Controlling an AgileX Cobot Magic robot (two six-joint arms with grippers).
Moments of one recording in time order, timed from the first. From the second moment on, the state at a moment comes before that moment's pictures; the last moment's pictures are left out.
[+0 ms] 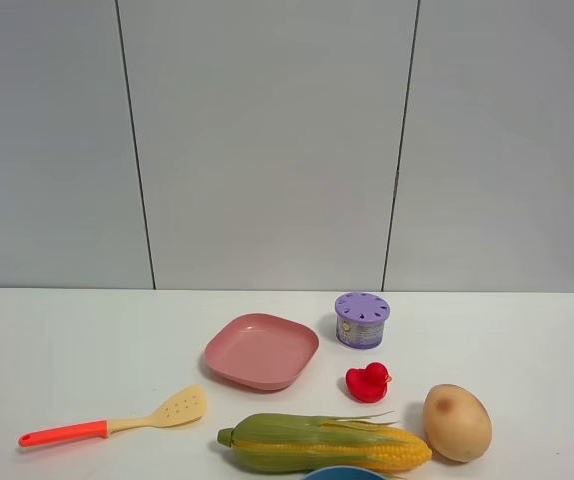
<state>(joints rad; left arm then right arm) 0.11 0.00 -0.49 -0.02 1.07 -0.01 -0.01 0.01 -0.49 -0.02 1.07 0.07</state>
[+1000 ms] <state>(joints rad) 0.11 0.00 -0.49 -0.02 1.07 -0.01 -0.01 0.01 -0.49 -0.02 1.07 0.07</state>
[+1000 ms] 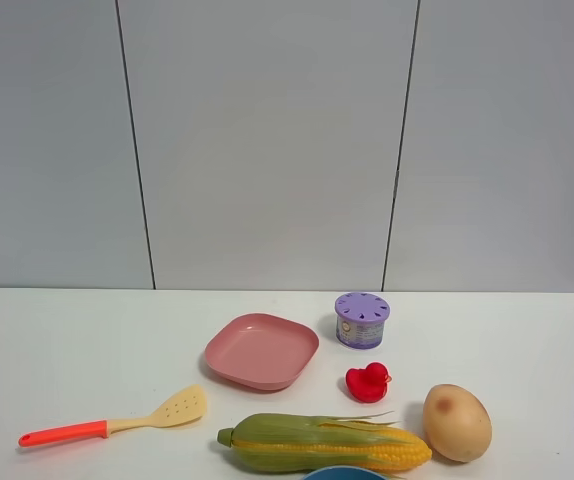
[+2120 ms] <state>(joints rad) 0.11 0.00 -0.49 -0.02 1.07 -0.01 0.02 0.72 -0.85 0.32 0.75 -0.52</state>
